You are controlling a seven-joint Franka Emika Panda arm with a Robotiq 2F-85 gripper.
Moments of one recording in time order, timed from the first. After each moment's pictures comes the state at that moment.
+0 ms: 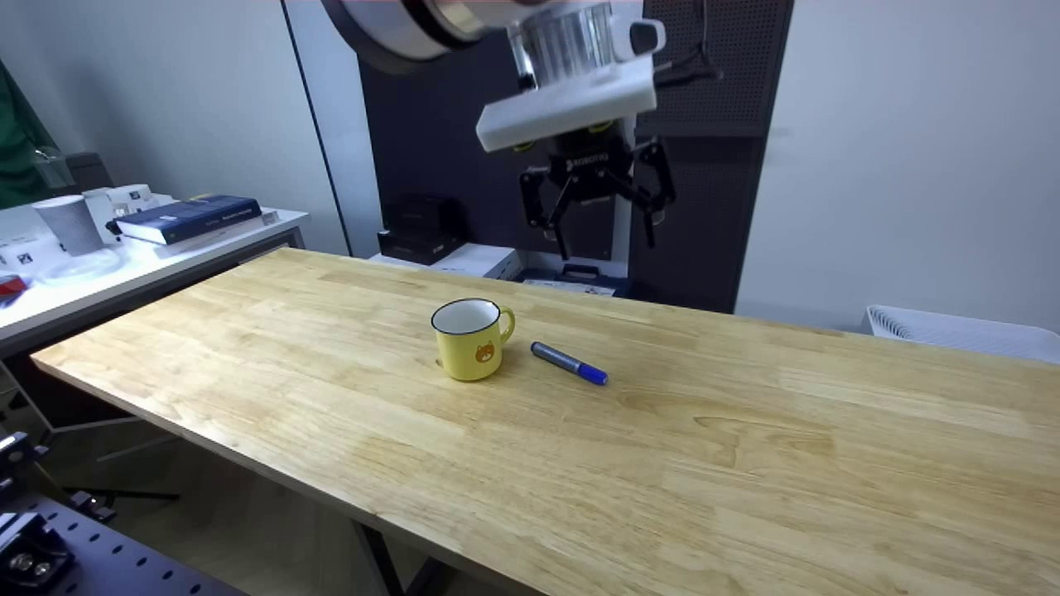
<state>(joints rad) -0.22 0.27 -0.21 -2.27 -0.24 2.69 -0.27</state>
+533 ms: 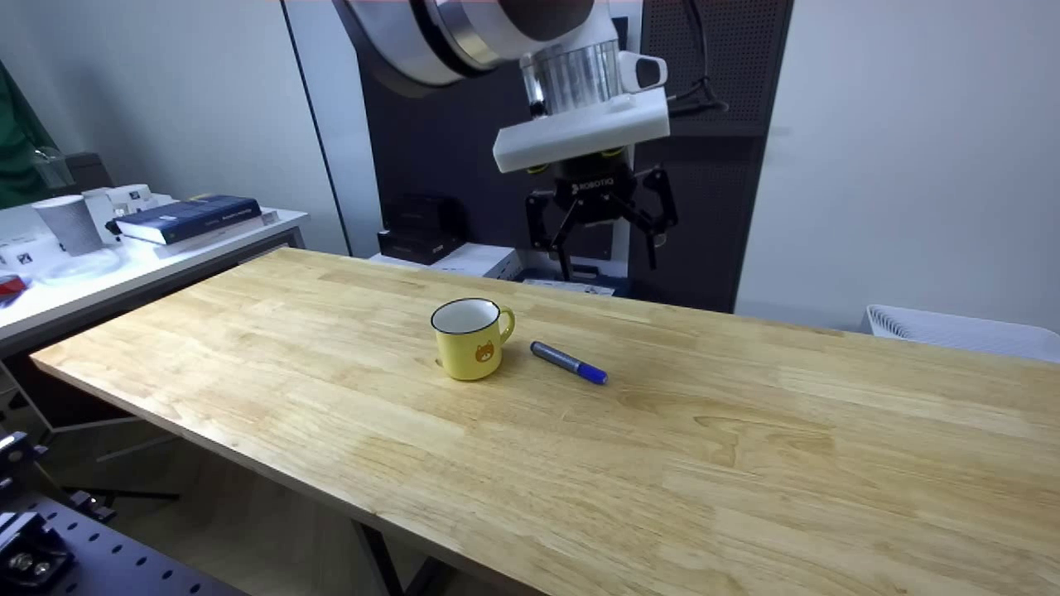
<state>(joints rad) -0.23 0.34 -0.20 -2.22 -0.23 2.66 -0.36</state>
